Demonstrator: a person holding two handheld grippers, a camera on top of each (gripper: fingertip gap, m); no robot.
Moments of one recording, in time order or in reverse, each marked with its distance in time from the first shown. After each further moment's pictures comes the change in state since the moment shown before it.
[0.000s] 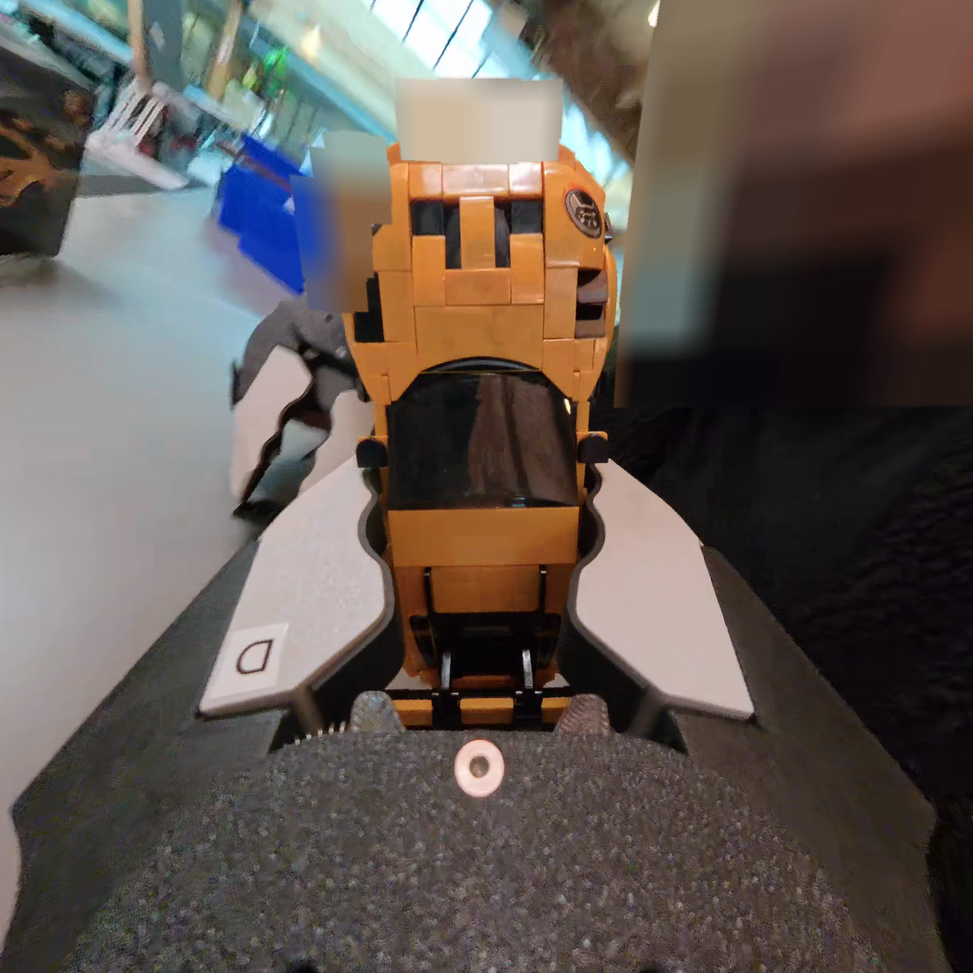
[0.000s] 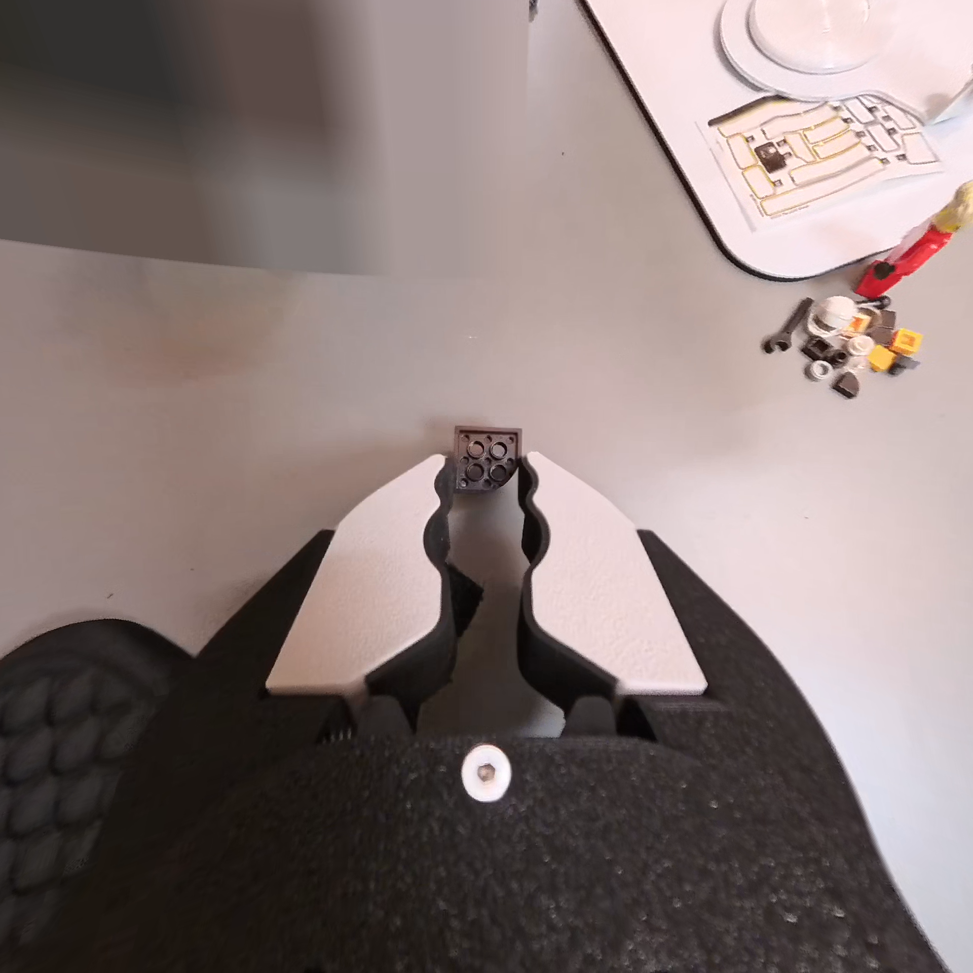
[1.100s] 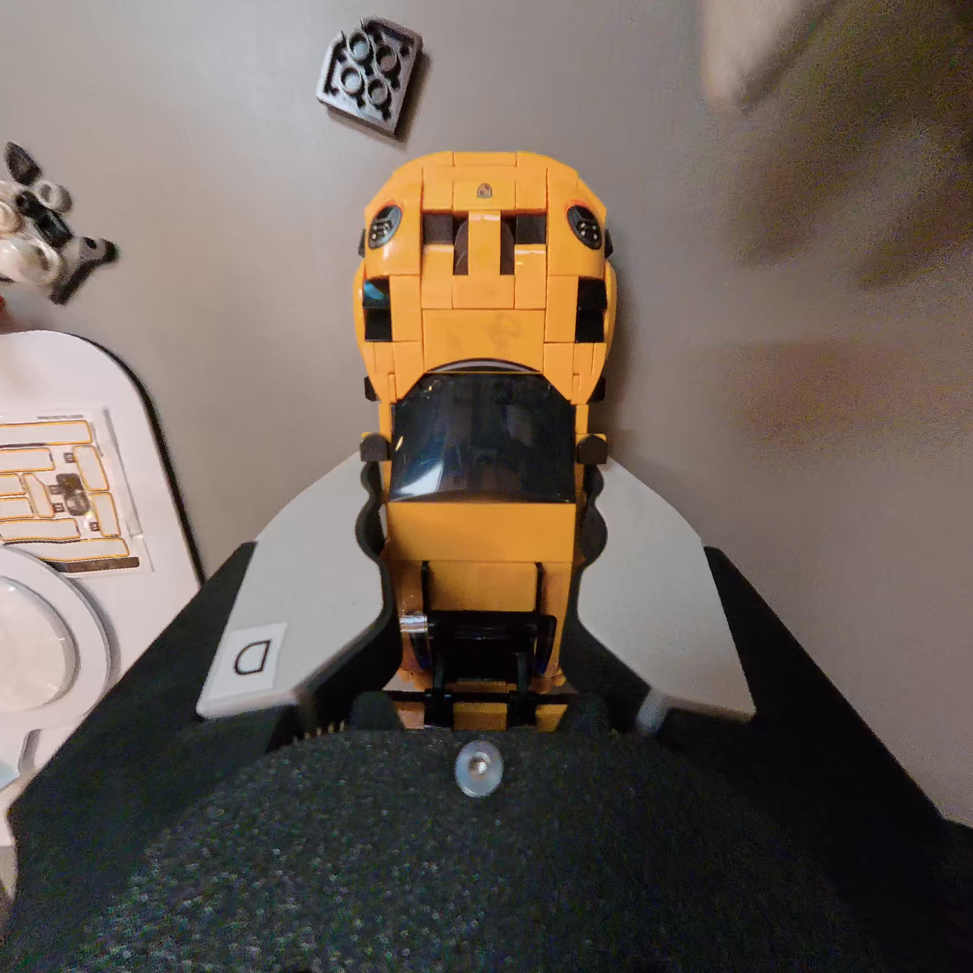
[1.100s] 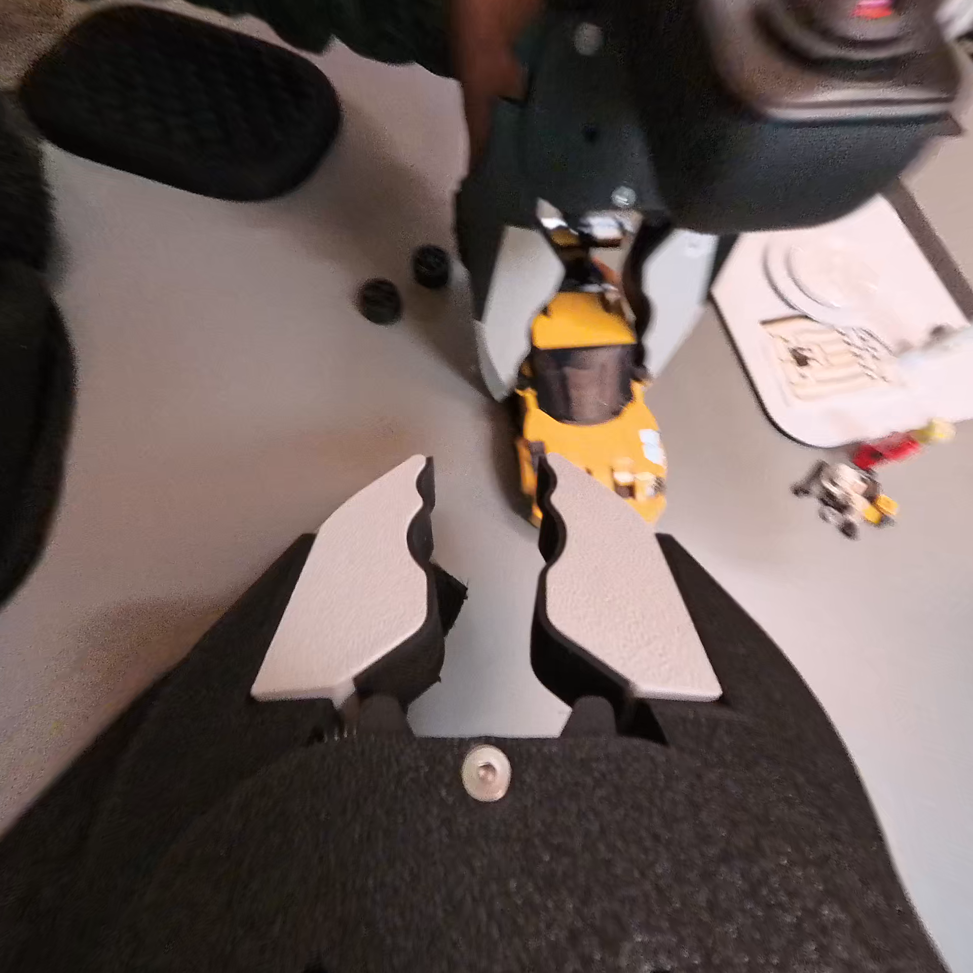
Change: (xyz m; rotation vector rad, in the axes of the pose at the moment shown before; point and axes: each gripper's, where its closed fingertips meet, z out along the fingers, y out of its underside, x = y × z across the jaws) left arm -0.113 0.090 -0.036 -1.229 -0.600 0.372; right arm -0.073 -0.048 -0.020 0.118 0.003 -0.186
